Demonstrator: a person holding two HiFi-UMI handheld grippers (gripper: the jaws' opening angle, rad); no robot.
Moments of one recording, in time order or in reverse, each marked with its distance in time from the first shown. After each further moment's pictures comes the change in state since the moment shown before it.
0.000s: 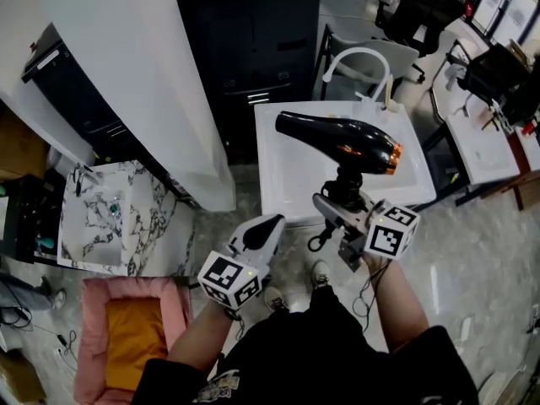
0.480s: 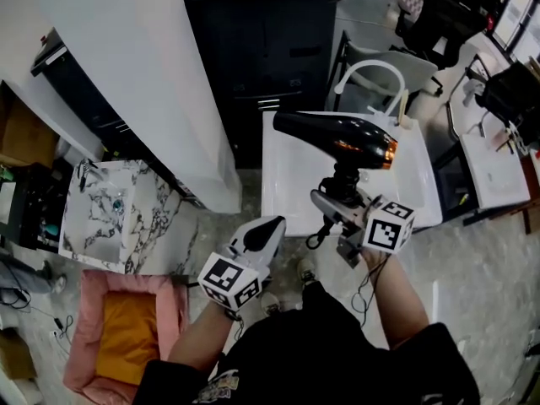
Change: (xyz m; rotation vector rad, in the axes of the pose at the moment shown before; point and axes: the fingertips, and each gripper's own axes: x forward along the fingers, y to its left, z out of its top) left arm 0.046 0.023 0.007 0.017 -0.016 0.077; right arm 0.034 -0.054 0.027 0.031 0.048 0.089
